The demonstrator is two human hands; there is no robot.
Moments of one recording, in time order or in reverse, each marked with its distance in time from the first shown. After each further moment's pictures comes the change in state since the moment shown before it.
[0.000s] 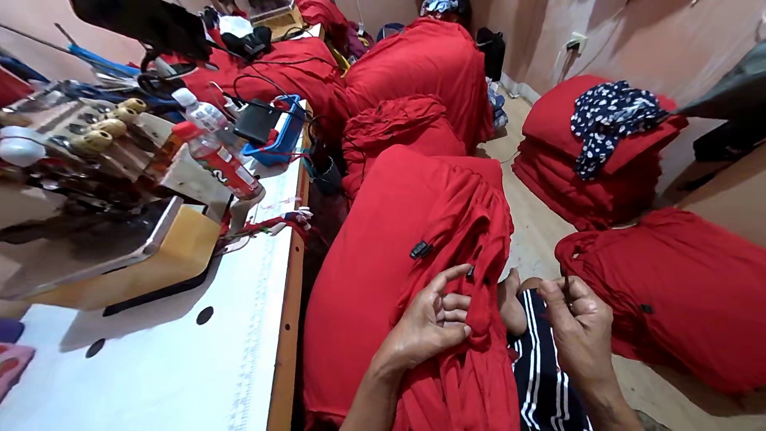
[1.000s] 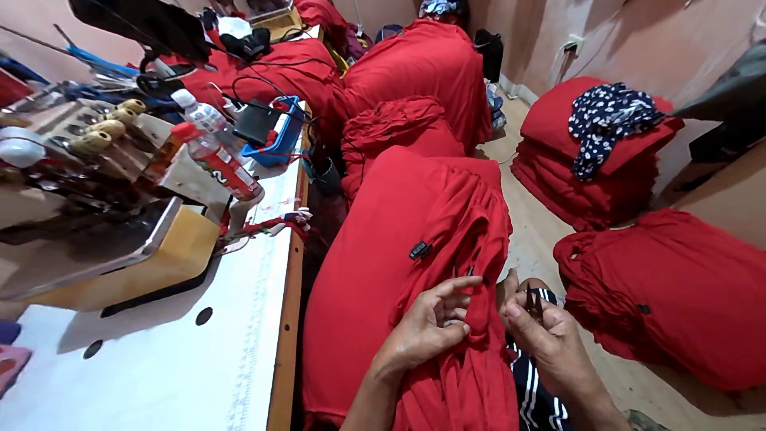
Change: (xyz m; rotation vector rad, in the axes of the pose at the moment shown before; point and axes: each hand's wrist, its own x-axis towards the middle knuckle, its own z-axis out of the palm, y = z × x) left_hand 0.001 -0.002 -0.002 0.080 -0.038 0.072; right_hand -0.015 -0.015 0.010 0.392 -0.326 0.225
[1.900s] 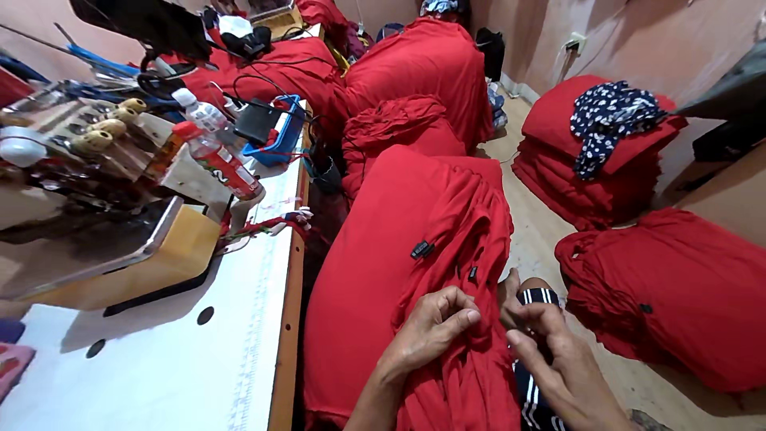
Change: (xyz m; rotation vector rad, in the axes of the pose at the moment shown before) left_hand -0.002 -0.004 0.003 0.149 0.081 0.034; right_hand -0.025 -0.011 -0.010 -0.741 -0.034 -0.182
